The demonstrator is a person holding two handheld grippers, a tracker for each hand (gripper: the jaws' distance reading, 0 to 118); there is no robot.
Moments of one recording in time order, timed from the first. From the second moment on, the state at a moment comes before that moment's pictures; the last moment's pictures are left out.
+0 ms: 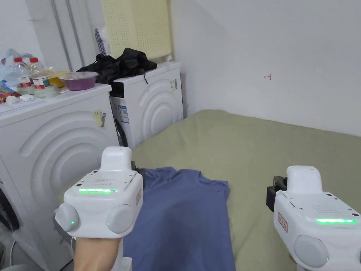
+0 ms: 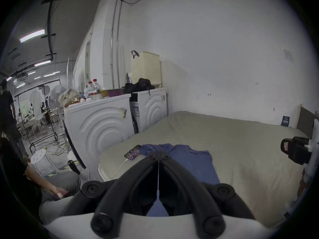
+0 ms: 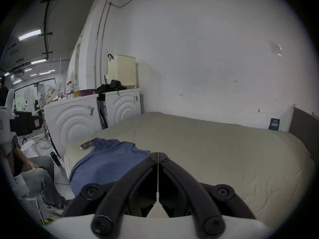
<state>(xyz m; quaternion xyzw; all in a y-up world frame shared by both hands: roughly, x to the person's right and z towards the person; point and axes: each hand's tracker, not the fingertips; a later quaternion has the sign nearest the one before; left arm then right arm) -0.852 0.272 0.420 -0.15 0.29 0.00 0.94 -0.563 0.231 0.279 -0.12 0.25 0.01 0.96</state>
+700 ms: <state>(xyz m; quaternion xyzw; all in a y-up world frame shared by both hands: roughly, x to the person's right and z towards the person) -0.904 0.091 0.174 -0.45 0.15 0.07 0.88 -0.559 0.135 0.246 -0.24 0.24 0.04 0.94</state>
